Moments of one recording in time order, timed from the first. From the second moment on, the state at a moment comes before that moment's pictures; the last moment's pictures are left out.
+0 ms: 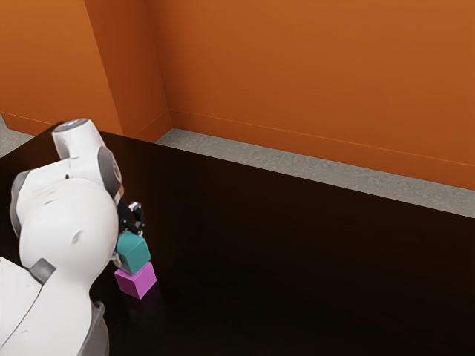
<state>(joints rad) 1.63 -0.91 -1.40 -2.38 -1.07 1.88 2.53</state>
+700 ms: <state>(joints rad) 1.63 -0.92 -1.42 -2.39 -1.06 1.88 2.41</state>
